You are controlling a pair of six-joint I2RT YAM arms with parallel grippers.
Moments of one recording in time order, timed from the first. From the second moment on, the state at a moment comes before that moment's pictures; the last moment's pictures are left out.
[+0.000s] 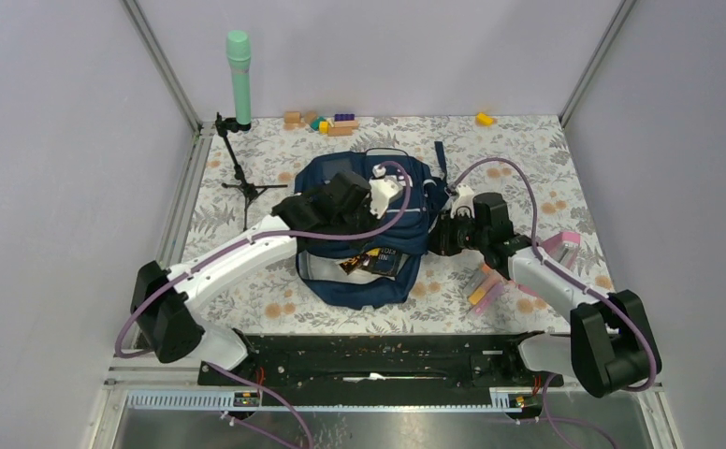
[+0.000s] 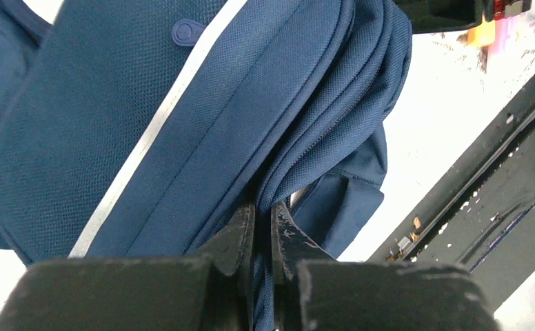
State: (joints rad) left arm -0.83 1.43 1.28 -0.64 0.06 -0.02; right arm 0.32 1.27 0.63 0.00 -0.54 0.29
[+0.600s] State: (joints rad) left arm -0.90 1.60 1.28 -0.74 0.02 -0.05; right arm 0.46 1.06 0.37 0.09 -0.37 0.49
